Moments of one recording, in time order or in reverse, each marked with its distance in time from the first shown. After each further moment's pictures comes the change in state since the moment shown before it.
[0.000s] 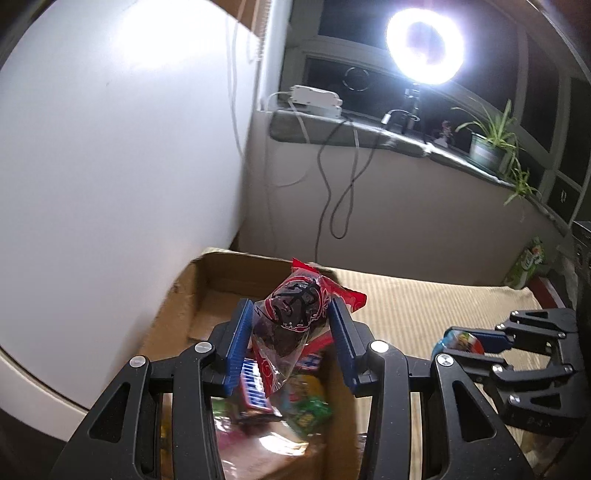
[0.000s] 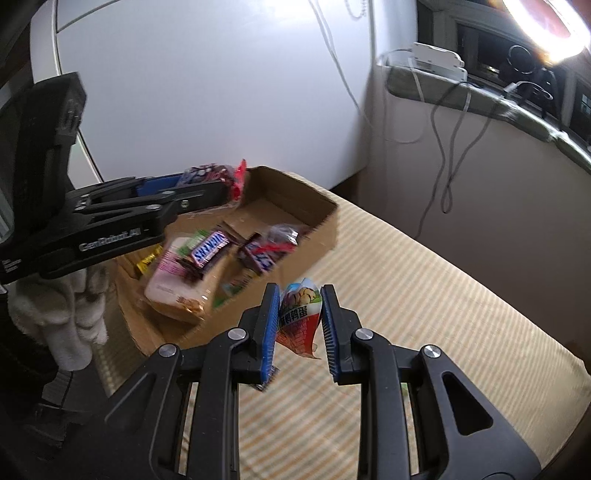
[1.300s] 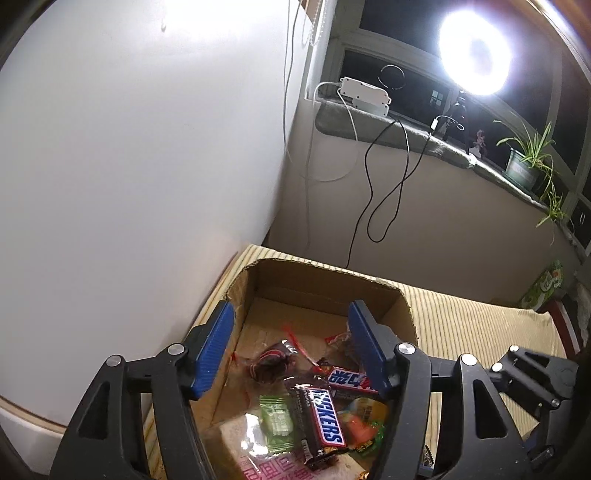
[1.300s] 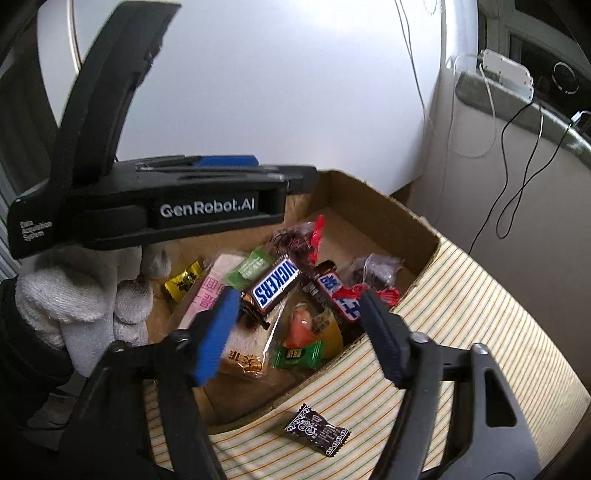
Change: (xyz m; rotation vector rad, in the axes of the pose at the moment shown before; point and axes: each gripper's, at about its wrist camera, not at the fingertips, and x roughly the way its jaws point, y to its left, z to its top) left arm 0.026 0.047 0.013 -0.075 0.037 0.059; right arm 0.058 0.061 0.026 -0.096 0.028 0.084
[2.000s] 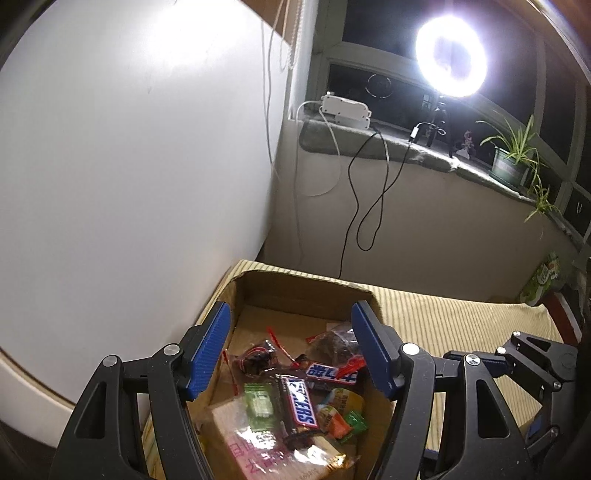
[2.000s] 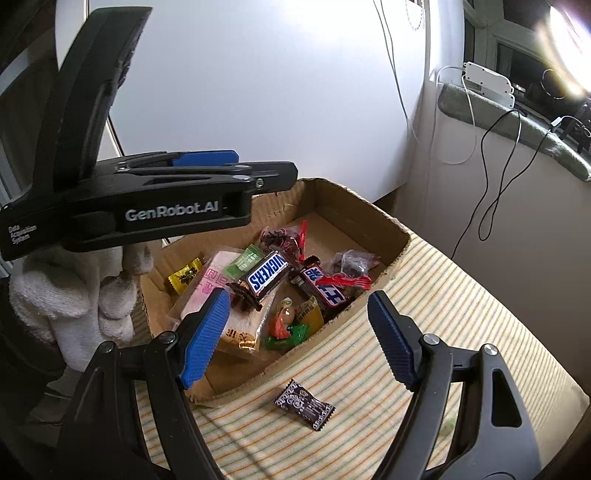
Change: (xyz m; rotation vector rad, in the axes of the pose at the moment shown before) left arm -0.038 -0.025 -0.004 0.058 -0.067 0.004; right arm -0.038 -0.002 -0.012 0.002 -0.032 -0.039
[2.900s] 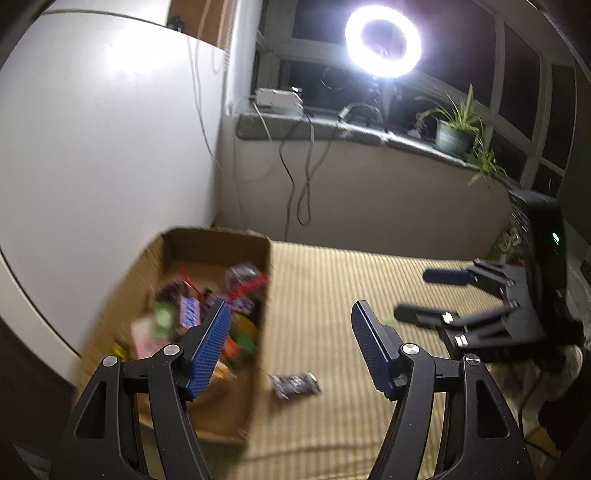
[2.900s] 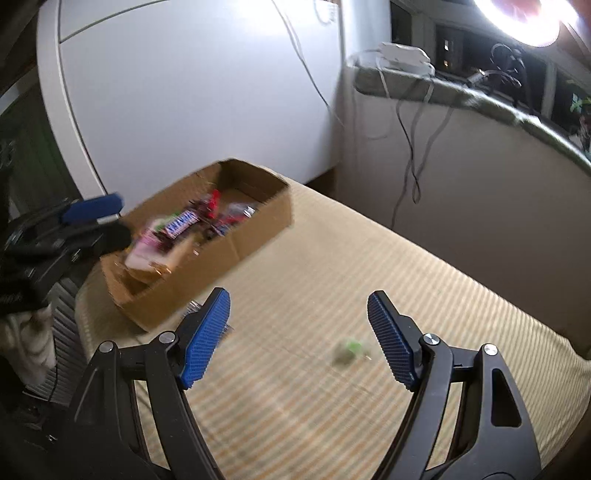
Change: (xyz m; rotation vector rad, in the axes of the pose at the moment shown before) left arm -0.053 -0.098 -0.061 0.072 0.034 -0.112; right arm -0.069 -0.099 -0.069 0.117 -0.008 -0.110
